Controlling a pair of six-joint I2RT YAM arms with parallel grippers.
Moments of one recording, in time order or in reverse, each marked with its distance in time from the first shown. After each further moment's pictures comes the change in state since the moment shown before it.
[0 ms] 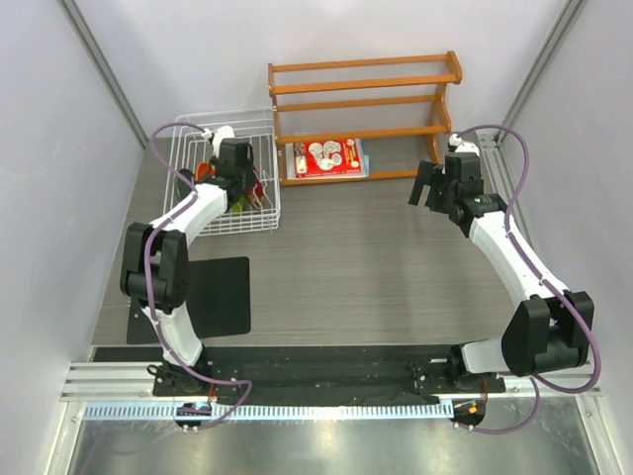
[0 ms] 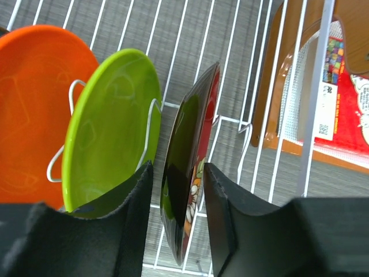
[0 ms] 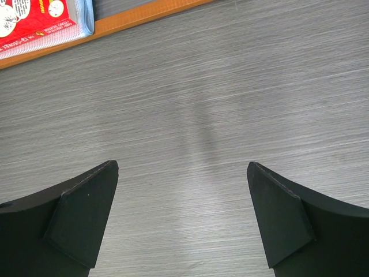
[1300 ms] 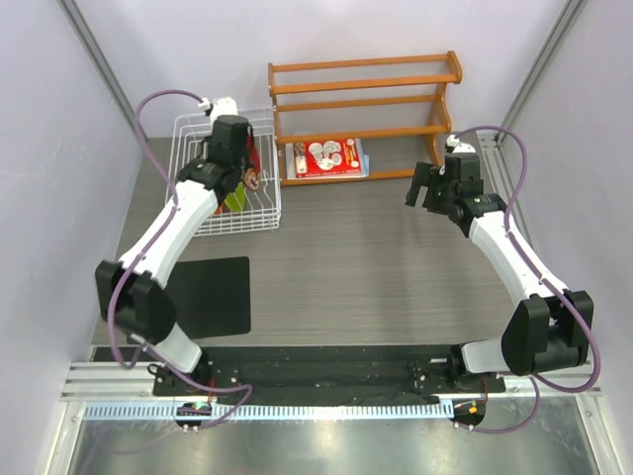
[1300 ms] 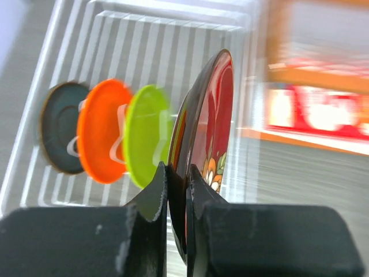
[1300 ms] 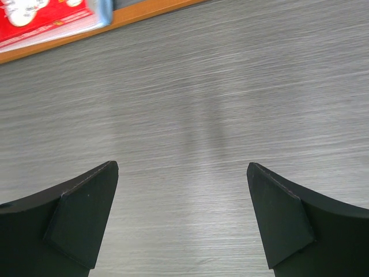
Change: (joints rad) left arm -0.112 -0.187 0.189 -0.315 -0.170 0.145; right arm 0.000 0.005 -0.004 -0.001 -0.058 0.009
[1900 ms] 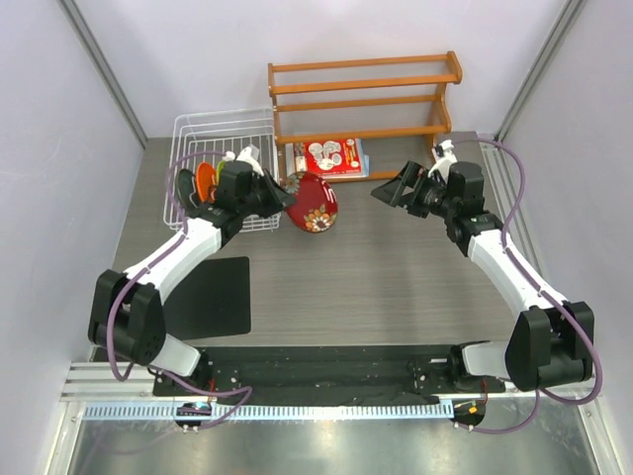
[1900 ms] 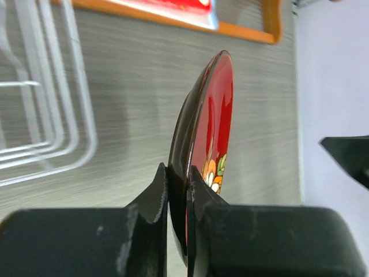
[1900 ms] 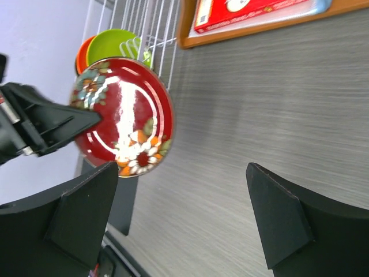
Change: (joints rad) left arm -0.023 -0.179 -0.460 0.341 0.699 -0.406; right arm 0.002 -0.078 -0.164 0.370 -0.569 0.283
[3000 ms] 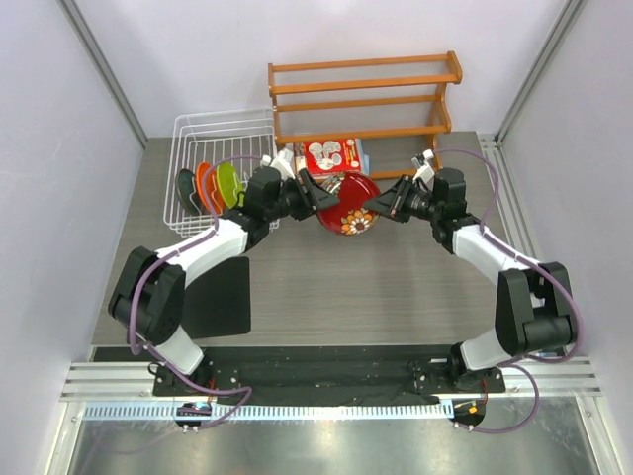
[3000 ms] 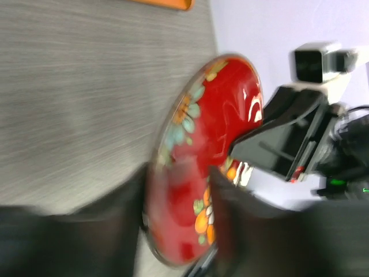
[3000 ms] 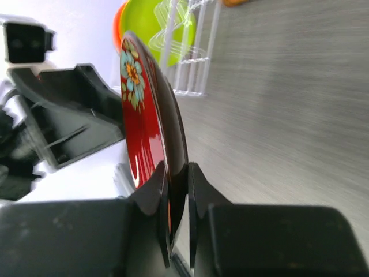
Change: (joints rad) left arm -0.135 0.169 -0.027 0.370 0.163 -0.202; right arm 0.005 0.218 -0.101 0.362 -0.294 0.245
